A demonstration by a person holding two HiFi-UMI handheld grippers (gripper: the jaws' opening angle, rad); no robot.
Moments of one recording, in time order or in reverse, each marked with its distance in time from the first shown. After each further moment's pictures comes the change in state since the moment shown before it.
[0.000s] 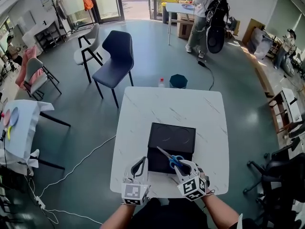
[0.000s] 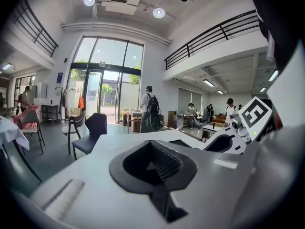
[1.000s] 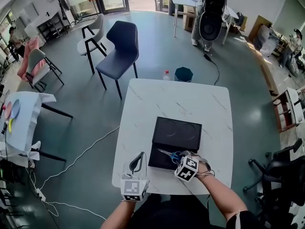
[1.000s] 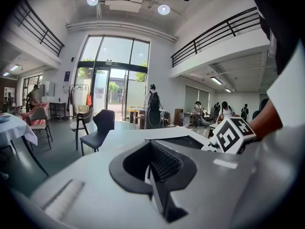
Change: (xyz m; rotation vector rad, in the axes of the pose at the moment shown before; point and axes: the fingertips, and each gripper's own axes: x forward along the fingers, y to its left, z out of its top) left arm -0.005 0.030 -0.016 -0.030 0.036 0.079; right arm 0.078 0.026 -0.066 -0.203 0.437 0.335
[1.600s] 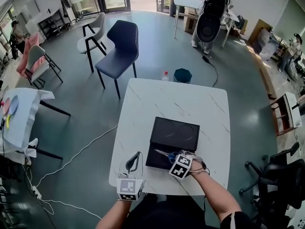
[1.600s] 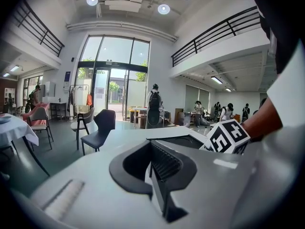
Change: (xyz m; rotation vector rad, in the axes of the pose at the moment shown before) left arm -0.003 0.005 -0.002 0.001 0.007 0.005; right arm 0.015 -0.001 -0.004 -0.050 0.108 0.033
